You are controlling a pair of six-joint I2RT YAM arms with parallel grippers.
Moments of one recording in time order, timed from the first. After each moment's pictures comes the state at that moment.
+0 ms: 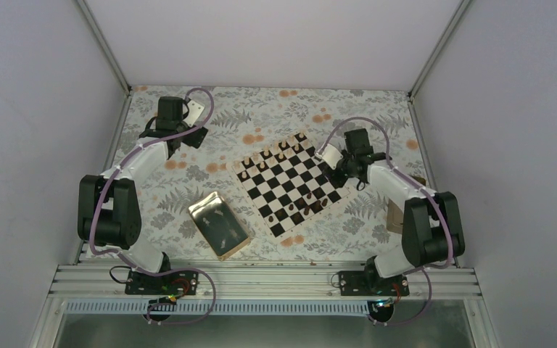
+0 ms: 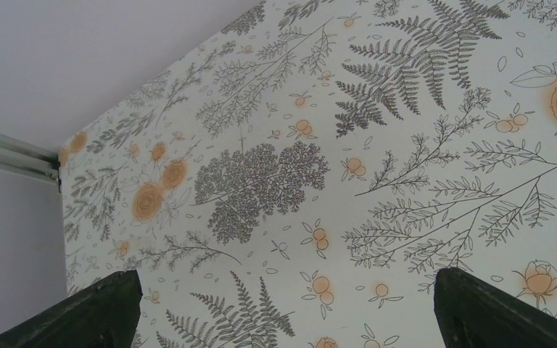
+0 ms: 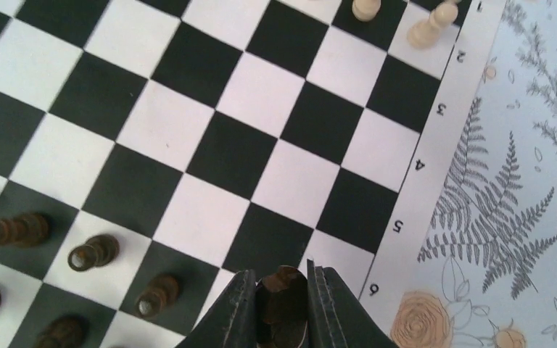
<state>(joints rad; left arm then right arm) -0.12 1.60 1.12 -0.21 -0.08 0.44 0.24 1.53 0.95 -0.50 -0.25 -0.72</state>
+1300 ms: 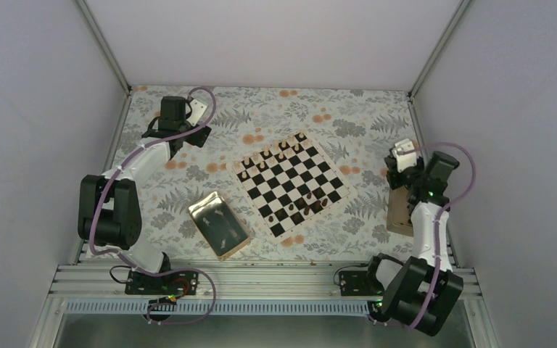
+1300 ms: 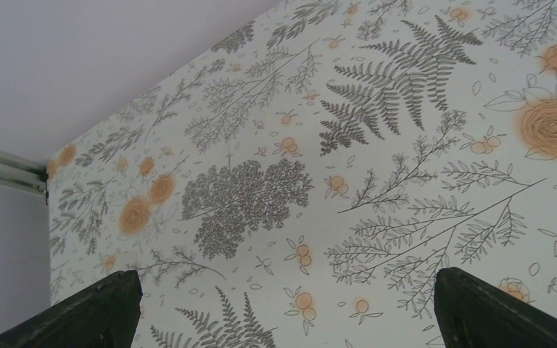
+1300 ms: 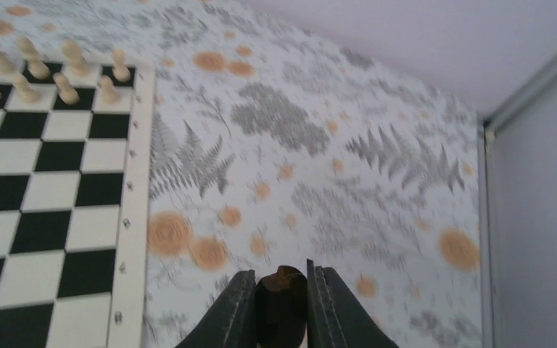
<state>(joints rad) -0.14 1.60 1.12 -0.19 -0.07 0.41 -0.38 1.05 0.67 -0.20 -0.56 -0.62</state>
